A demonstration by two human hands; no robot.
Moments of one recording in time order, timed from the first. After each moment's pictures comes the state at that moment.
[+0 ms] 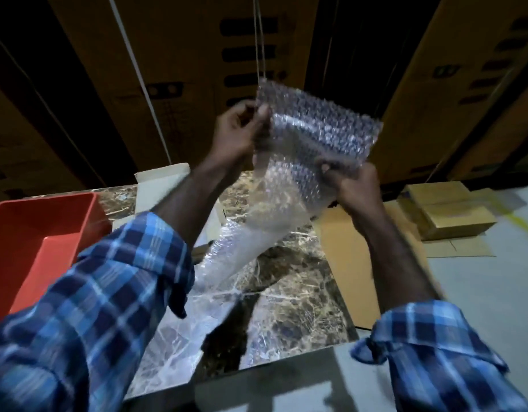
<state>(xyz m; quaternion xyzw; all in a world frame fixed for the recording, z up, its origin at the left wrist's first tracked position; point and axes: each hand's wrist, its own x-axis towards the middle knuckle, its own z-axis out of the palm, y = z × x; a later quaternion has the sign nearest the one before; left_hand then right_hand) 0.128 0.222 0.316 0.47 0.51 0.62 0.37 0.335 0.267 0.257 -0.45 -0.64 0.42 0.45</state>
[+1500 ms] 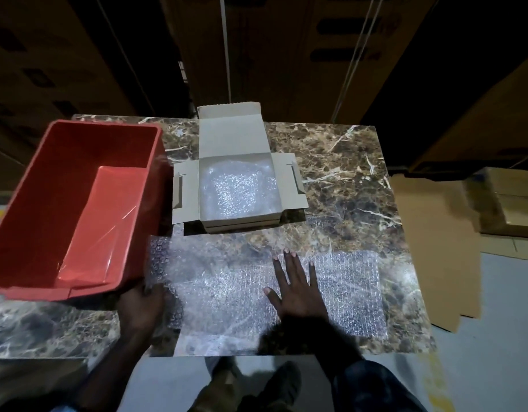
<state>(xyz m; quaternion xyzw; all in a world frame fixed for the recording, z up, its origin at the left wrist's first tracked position) -0.047 -0.062 0.042 0.06 0.92 0.32 0.23 0.196 0.105 -0.041 -0.36 -0.92 0.12 -0.03</state>
